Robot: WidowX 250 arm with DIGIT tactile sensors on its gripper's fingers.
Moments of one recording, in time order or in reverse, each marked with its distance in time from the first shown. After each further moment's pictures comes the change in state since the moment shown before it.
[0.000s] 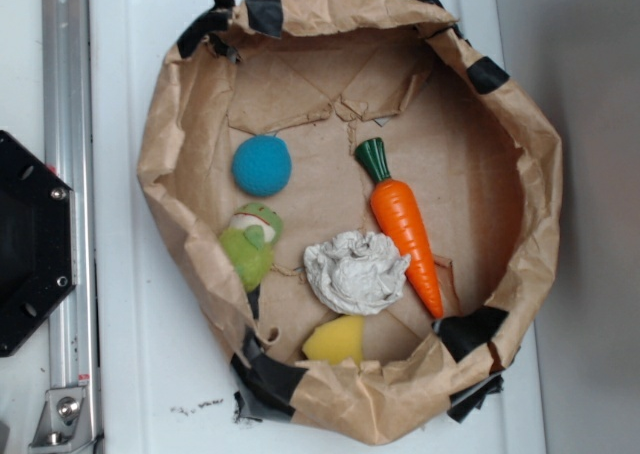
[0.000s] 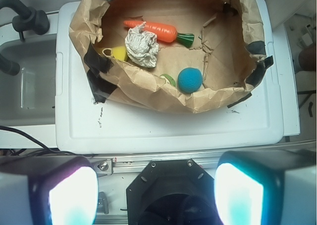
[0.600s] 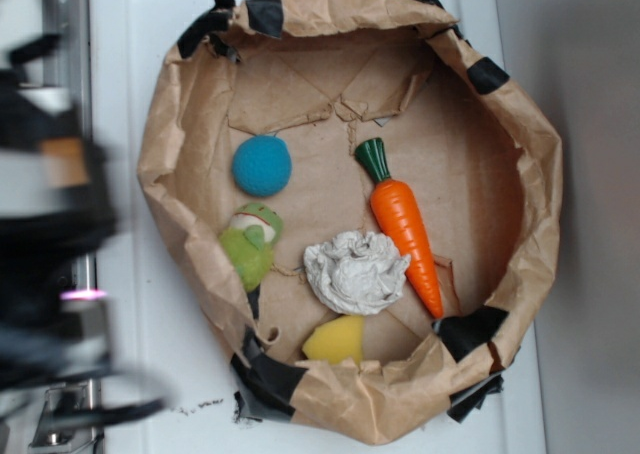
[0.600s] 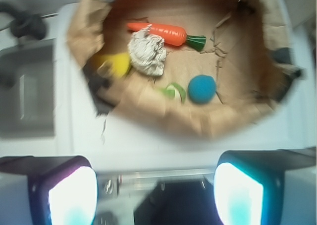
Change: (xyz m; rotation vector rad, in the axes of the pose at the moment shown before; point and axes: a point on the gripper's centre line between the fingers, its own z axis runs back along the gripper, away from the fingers) arm 0.046 0.003 -0.052 -0.042 0.085 0.071
